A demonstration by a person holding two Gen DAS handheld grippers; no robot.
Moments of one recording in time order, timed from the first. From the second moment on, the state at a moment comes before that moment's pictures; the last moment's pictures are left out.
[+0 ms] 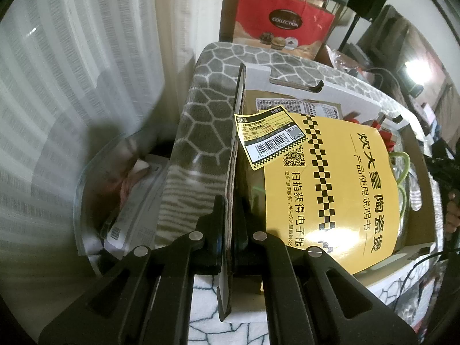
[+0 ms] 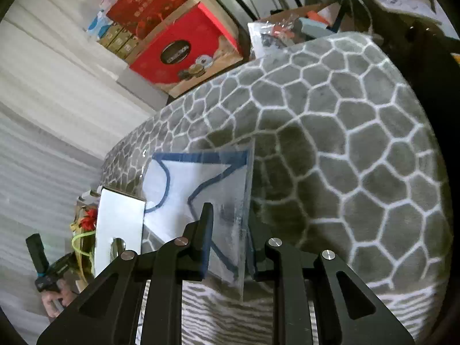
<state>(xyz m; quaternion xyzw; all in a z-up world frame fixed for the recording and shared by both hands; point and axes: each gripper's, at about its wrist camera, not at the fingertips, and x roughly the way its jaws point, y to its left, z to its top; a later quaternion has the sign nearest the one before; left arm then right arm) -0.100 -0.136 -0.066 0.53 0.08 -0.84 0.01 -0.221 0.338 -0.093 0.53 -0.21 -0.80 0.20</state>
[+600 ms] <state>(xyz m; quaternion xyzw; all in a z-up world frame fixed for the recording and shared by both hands) -0.098 -0.130 -0.065 0.53 0.08 -0.84 0.01 -0.193 0.338 0.014 0.43 -0.19 -0.86 0.19</state>
